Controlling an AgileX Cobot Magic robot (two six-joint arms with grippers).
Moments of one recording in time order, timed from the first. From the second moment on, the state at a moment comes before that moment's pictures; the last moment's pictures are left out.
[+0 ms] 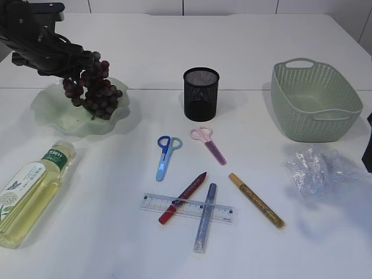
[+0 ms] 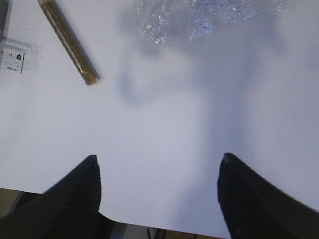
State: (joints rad) left arm -0.17 2.10 -1.66 0.18 0.46 -0.33; right arm 0.05 1.36 -1.09 0.10 1.22 -0.05
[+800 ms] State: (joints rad) left arm -0.14 2.10 -1.66 0.12 0.52 -0.34; right arm 0.05 1.36 -1.09 0.10 1.22 -0.05
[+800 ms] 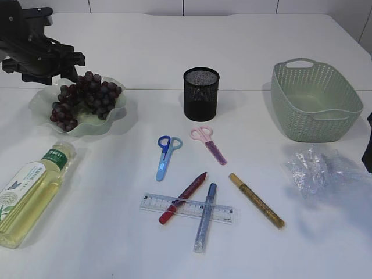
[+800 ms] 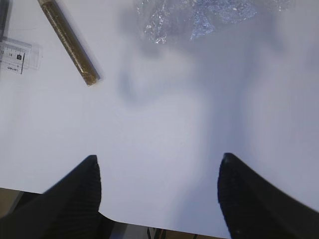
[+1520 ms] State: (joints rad) left arm -0.14 1.96 -1.66 0.06 0.84 -0.21; right arm 0.05 1.36 -1.09 0.10 1.22 -0.05
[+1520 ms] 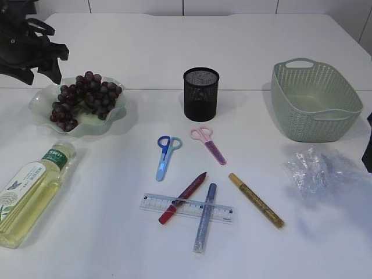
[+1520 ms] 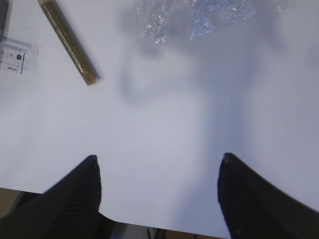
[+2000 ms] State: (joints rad) left arm -0.19 1.88 -1.66 0.06 1.13 -0.12; right arm 0.05 1.36 -1.09 0.10 1.22 -0.05
